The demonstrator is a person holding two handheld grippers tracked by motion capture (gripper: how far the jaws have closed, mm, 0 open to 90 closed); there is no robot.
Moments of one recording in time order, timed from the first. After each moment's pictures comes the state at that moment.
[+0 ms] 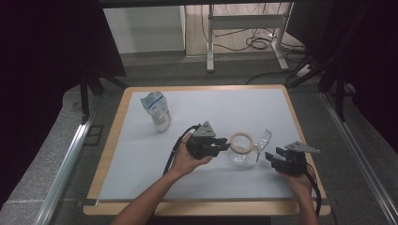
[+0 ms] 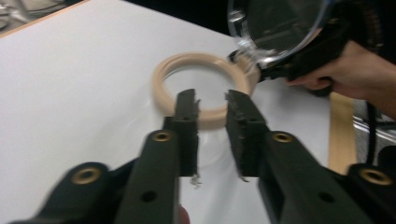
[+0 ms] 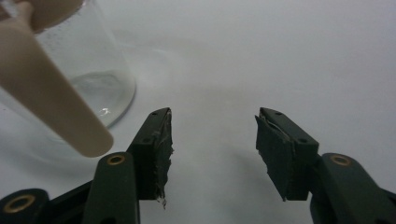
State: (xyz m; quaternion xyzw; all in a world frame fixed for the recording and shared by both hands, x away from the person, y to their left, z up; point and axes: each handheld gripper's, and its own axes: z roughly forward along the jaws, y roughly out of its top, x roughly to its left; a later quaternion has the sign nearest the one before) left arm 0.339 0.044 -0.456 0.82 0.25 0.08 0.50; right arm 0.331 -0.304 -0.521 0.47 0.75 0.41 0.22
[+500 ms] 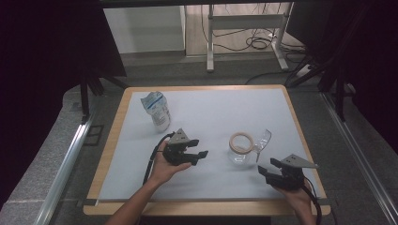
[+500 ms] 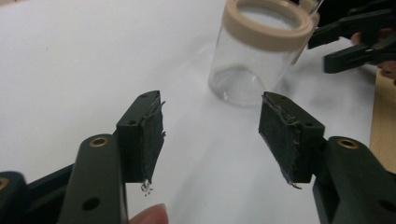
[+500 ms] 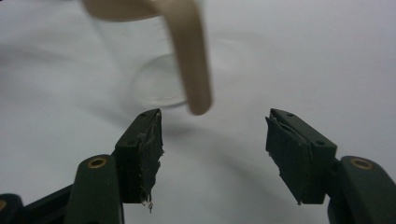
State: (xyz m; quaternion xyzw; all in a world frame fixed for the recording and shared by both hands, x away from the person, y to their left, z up) left arm 0.327 0.106 -0.493 0.81 0.31 0.10 0.49; right arm 0.282 -0.282 -0.517 0.42 0.77 0.43 0.20
